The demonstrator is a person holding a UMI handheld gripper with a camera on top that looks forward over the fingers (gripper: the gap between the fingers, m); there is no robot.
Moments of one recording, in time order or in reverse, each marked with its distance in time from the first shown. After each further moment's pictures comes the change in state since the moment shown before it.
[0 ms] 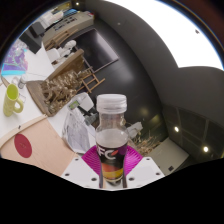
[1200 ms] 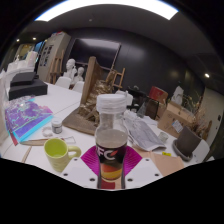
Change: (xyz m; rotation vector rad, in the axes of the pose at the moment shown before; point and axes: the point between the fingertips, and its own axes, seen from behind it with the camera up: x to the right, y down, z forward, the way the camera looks) arm -0.220 -0.081 -0.018 -0.110 -0.455 0.572
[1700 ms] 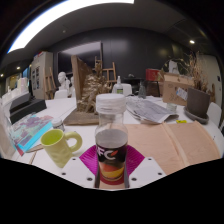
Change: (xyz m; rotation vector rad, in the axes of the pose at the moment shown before) arm -0.015 0.086 0.019 -0.008 -0.089 0.338
